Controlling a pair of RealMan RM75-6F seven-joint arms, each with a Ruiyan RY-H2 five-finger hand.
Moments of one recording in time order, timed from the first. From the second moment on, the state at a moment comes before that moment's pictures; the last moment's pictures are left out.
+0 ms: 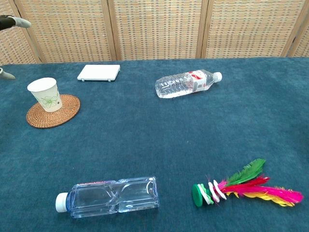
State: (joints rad) left arm -0.75 -1.26 -0.01 -1.60 0.89 1.32 0.41; right arm 0.19 -1.31 0.11 -1.53 -1.53 1.49 -0.03
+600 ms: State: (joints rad) left arm -0.39 -1.29 0.17 -1.80 1.25 1.67 0.45; right arm 0.21 -1.34 0.10 -1.51 -1.54 1.47 -0.14
